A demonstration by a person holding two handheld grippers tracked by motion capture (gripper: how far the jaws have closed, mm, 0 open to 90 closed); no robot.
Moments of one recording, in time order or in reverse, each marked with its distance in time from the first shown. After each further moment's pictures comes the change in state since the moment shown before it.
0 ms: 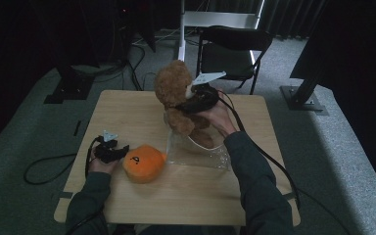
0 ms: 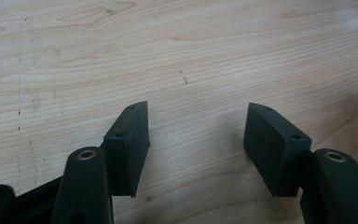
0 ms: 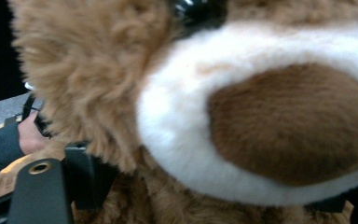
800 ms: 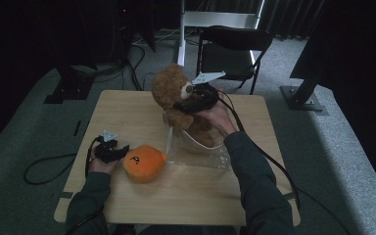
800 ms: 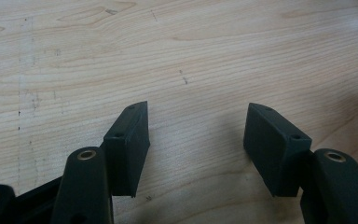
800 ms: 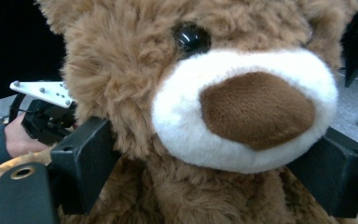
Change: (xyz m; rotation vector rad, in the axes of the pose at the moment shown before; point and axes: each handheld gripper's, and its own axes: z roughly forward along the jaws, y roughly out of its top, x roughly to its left) left arm 0.000 0.000 0.000 -0.002 0.001 -0.001; right arm -0.003 0.000 0.002 0.002 -0.037 0.010
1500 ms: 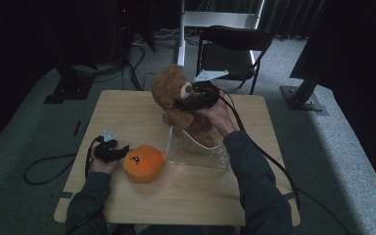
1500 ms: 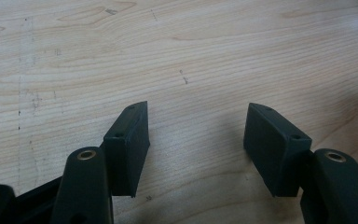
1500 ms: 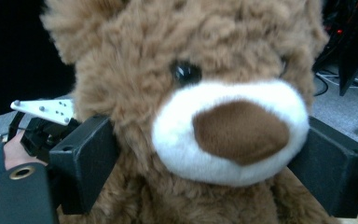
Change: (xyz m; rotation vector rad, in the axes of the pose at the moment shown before) left arm 0.000 0.000 0.000 0.000 0.001 0.000; right arm -0.002 0.004 -0.004 -0.061 -0.008 0.023
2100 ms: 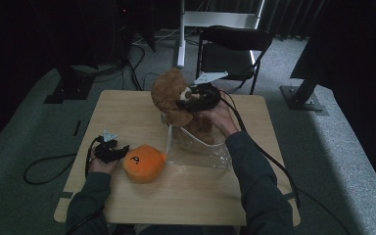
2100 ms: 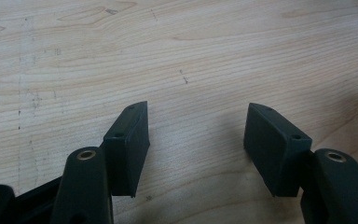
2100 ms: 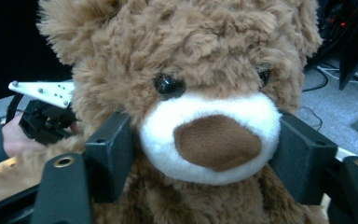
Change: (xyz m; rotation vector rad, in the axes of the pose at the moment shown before) left arm 0.000 0.000 0.000 0.000 0.001 0.000; right arm 0.001 -0.005 -0.003 0.058 0.004 -0.034
